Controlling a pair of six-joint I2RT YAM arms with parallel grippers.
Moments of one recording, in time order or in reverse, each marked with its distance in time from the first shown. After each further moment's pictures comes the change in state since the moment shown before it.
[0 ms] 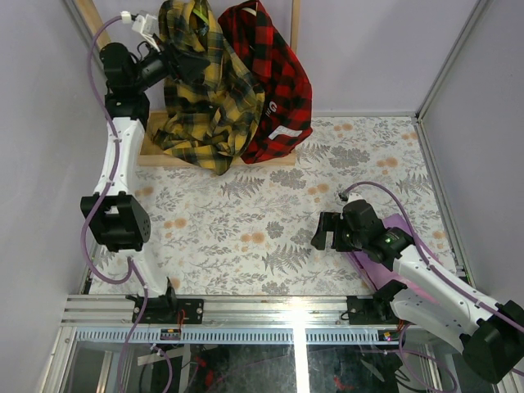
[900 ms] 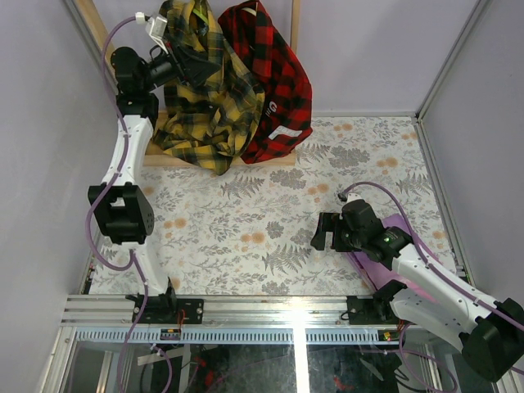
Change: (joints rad) left arm -0.009 0.075 -0.002 0.256 0.150 -0.186; right arm 0.000 0.014 0.000 0.000 -0.008 0.000
